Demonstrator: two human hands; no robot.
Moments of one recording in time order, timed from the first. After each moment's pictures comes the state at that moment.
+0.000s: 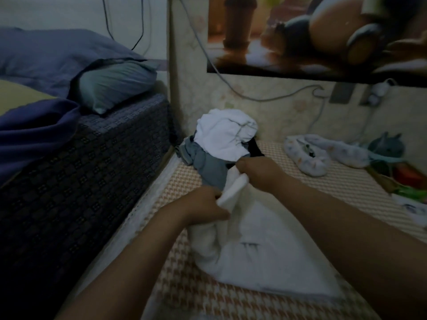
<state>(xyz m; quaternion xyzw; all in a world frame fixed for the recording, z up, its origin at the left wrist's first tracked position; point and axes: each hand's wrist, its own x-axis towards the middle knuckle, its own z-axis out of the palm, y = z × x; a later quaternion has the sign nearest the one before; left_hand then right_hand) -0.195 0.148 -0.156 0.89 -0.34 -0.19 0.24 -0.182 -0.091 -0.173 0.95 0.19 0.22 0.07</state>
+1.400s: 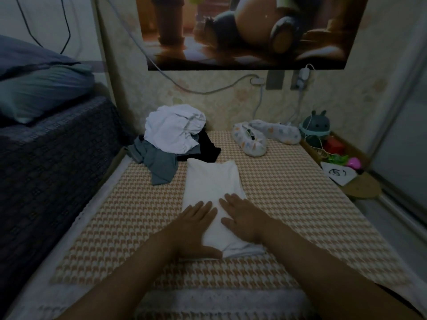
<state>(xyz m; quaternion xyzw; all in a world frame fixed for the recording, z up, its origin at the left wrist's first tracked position) -0.282 0.077 -0.243 0.83 -0.55 -0.10 -0.04 -0.377 -0.114 -0.249 0.99 -0.05 -0.07 -0.09</state>
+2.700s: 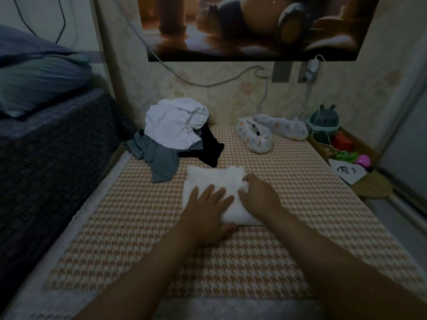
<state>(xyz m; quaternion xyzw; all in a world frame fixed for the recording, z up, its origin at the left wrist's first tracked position) -0.271 0.035 -0.251 0.84 -0.53 0.05 0.02 -0.342 -0.144 -0.239 0.93 -0.26 0.17 -0.21</state>
